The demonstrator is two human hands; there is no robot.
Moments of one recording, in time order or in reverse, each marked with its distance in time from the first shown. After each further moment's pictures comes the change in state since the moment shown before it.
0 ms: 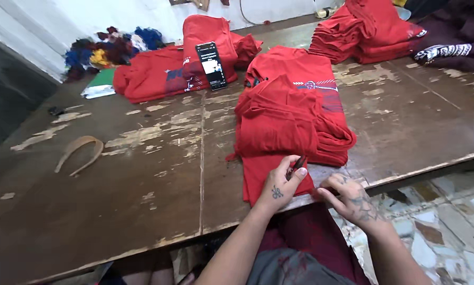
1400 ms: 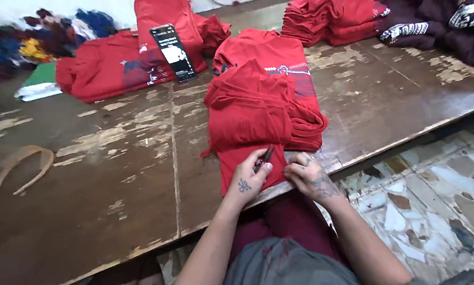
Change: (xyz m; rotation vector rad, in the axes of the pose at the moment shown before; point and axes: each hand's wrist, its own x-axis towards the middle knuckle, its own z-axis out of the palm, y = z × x) left_hand -0.005 -0.006 -0.015 0.065 -0.076 -0.135; right_hand 0.010 0.002 0.028 0.054 0.055 -0.004
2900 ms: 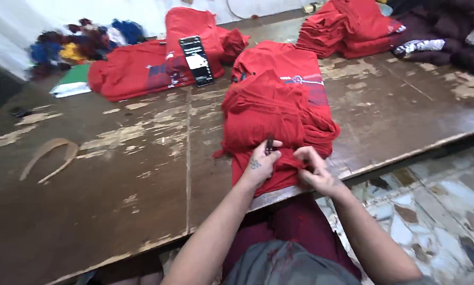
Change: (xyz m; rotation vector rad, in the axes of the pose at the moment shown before) left_hand 0.032 0.008 0.009 -0.358 0.004 -0.174; right_hand 0.023 0.003 -0.006 0.430 -0.100 0.136
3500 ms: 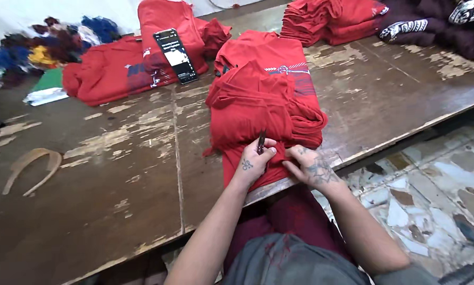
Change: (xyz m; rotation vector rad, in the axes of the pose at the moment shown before) left_hand -0.004 -0.013 0.003 0.037 -0.036 0.141; right_hand -0.013 -0.004 -0.001 -0.520 0.075 -0.041
